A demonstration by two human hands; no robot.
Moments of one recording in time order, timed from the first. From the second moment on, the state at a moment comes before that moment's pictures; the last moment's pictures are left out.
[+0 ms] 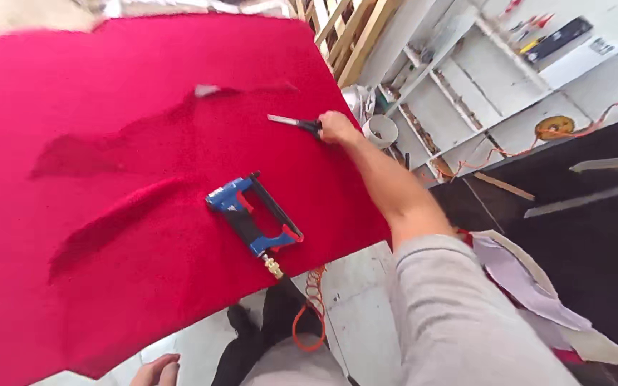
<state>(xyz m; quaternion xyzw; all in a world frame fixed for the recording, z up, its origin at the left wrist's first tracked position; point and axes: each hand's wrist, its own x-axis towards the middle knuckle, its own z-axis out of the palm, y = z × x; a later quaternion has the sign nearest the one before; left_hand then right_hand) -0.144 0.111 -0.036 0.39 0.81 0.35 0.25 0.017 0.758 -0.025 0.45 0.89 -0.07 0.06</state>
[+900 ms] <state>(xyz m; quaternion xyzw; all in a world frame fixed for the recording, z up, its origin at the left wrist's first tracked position) 0.410 0.306 -0.134 0.03 0.38 0.54 0.75 0.647 0.476 0.023 0.38 0.69 -0.42 0.45</state>
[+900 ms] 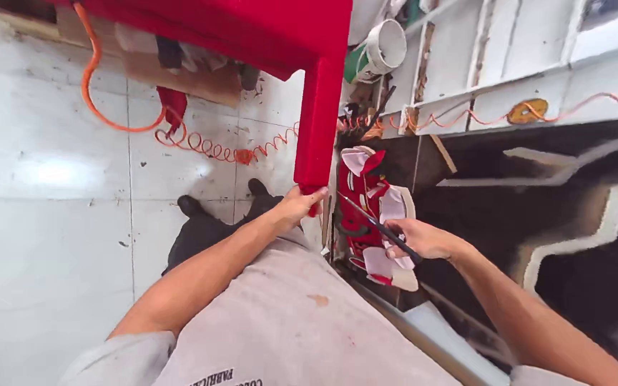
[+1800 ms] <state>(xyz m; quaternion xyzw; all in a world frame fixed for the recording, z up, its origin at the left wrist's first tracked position) 0.472 0.289 -0.173 0.14 0.65 0.65 0.37 0.543 0.533 -0.147 0.03 0.76 -0.50 0.41</state>
